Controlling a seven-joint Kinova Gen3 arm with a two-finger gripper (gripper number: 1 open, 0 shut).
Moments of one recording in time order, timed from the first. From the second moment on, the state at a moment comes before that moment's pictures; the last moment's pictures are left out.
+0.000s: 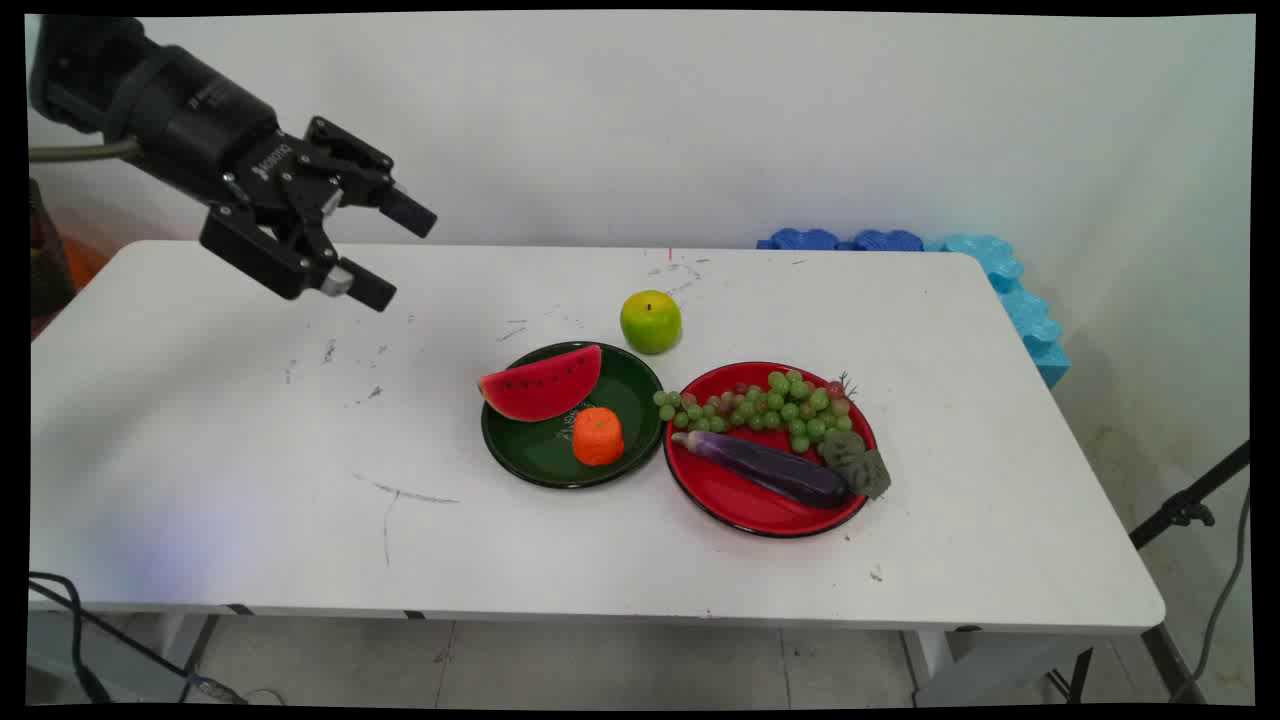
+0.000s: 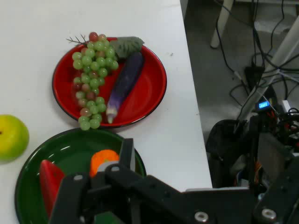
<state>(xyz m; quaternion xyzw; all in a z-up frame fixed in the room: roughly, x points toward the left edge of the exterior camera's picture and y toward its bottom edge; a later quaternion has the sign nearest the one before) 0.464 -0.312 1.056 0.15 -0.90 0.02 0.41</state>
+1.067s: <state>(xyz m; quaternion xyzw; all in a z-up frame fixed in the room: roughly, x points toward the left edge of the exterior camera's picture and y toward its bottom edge) 0.270 -0.380 1.020 0.17 -0.93 0.04 0.33</state>
